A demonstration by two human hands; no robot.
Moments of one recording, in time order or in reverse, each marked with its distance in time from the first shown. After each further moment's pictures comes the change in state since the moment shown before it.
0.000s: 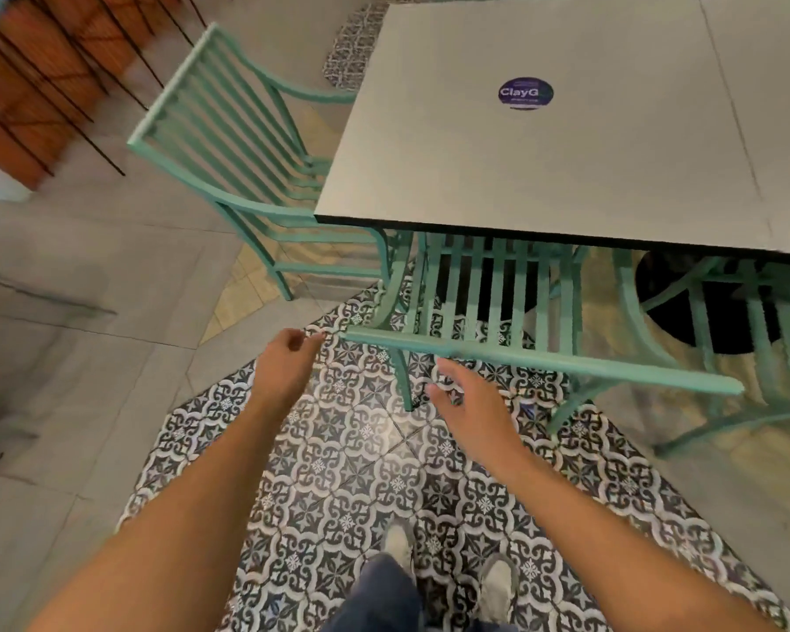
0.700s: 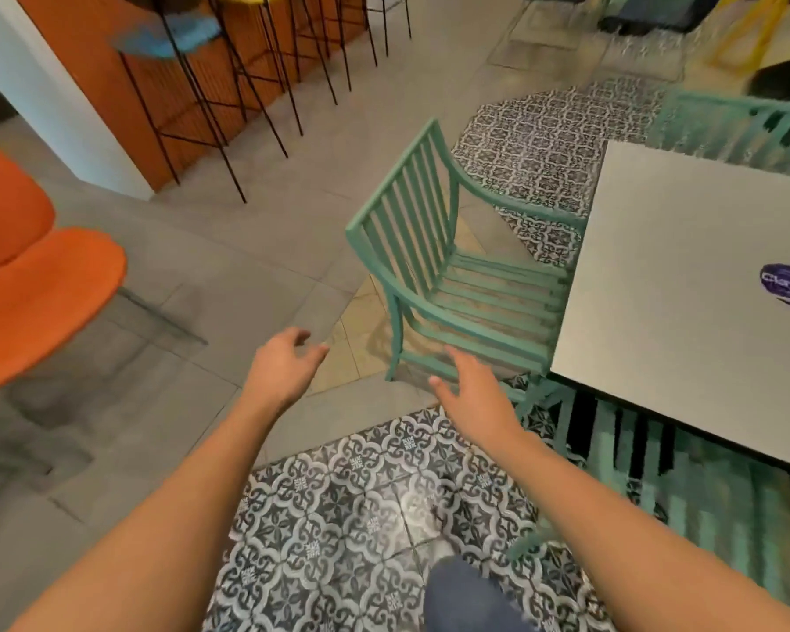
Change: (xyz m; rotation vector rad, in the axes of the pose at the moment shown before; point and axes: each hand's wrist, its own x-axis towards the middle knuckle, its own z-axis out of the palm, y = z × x) left_hand 0.309 -0.103 -0.327 0.148 0.136 0.094; right_hand 0.297 -0.321 0.232 -0.366 -0.068 -0.255
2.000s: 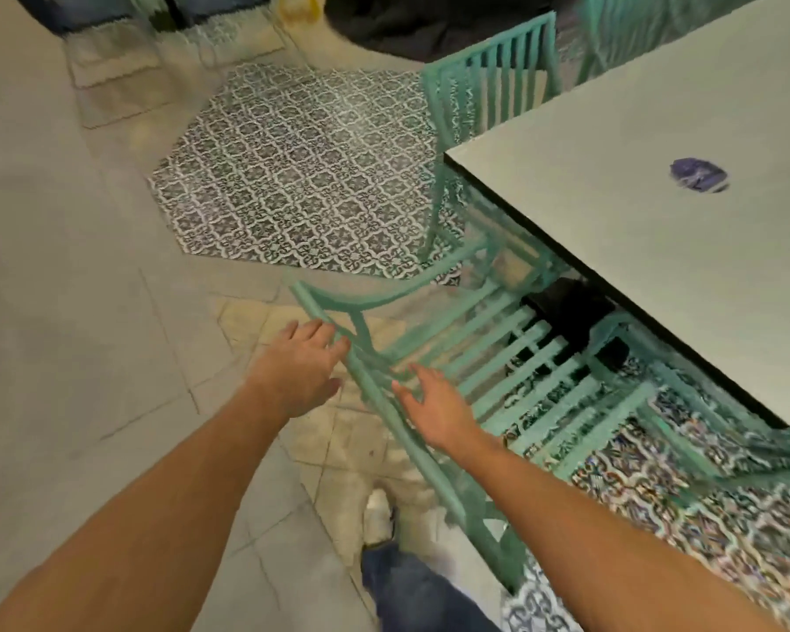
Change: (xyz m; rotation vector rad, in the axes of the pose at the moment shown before) left_hand 0.707 0.241 0.024 1.057 -0.417 1.628; right_hand 0.589 -0.077 0.014 0.337 0.489 0.849
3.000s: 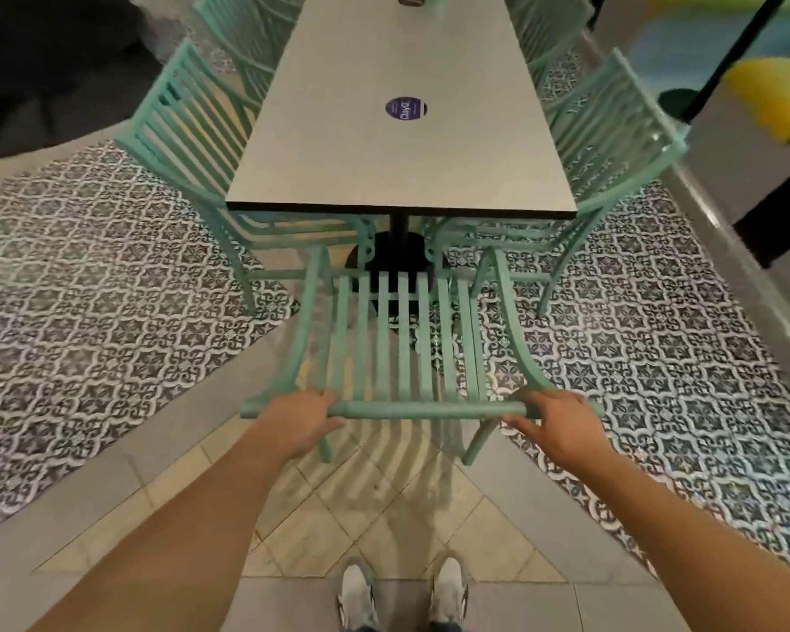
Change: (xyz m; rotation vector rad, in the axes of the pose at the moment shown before) left_hand 0.133 -0.088 0.045 0.079 -0.120 0.797; right_hand -0.122 -0.013 0.079 -0.270 0.471 0.832
